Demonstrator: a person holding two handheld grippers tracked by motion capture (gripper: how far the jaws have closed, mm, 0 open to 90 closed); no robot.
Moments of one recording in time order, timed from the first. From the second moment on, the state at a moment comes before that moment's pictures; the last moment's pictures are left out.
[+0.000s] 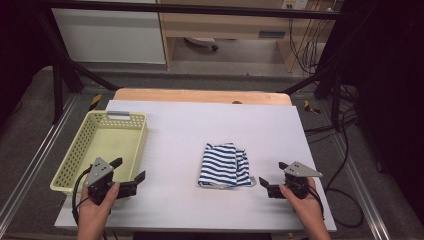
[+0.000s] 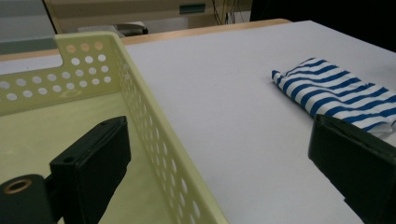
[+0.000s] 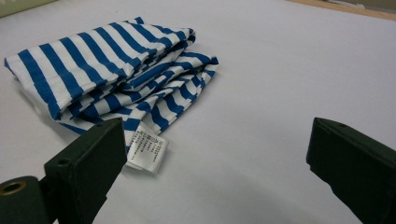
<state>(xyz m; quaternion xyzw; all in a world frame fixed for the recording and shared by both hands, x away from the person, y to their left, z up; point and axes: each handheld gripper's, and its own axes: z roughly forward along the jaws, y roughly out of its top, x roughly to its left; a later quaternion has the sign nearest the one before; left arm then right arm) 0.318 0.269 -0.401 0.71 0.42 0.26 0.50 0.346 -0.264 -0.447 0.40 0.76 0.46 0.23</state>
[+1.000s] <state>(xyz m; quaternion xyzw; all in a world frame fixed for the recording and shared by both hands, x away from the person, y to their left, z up) 0.321 0.163 -0.409 0.77 0.36 0.21 0.49 0.341 -0.260 -0.435 0.40 0.76 0.46 0.21</state>
